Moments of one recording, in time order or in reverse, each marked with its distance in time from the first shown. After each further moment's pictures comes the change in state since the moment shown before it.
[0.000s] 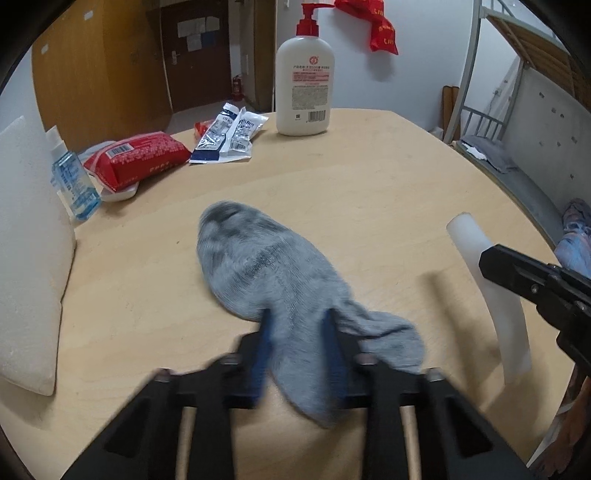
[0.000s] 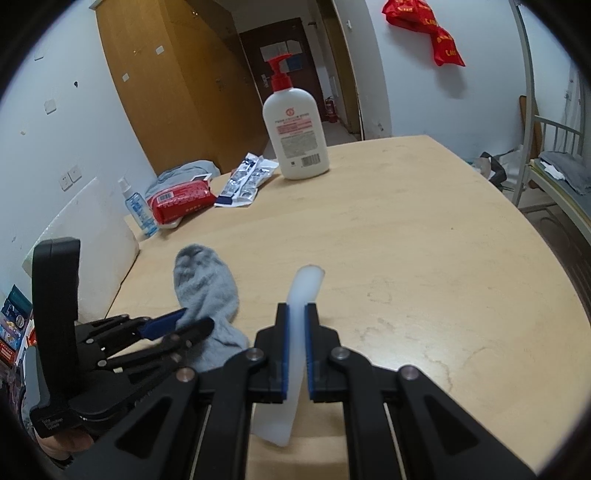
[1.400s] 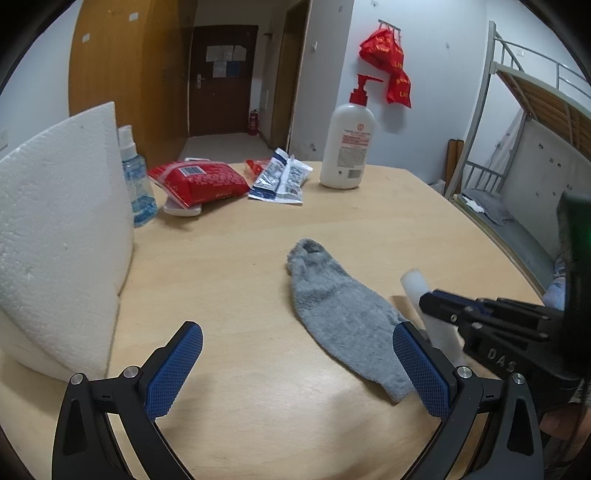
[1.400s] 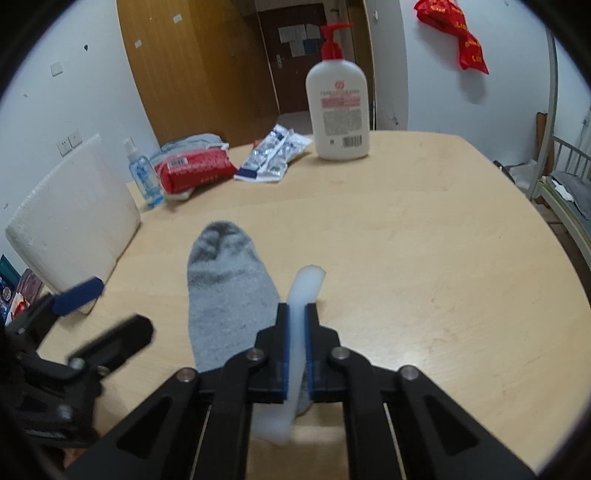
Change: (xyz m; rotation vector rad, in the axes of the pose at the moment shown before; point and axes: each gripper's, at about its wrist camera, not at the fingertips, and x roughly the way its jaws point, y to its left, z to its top) left arm -0.054 0.057 -0.016 -0.105 -0.177 -0.032; right arm 0.034 0.045 0.001 -0.094 0.061 -0.029
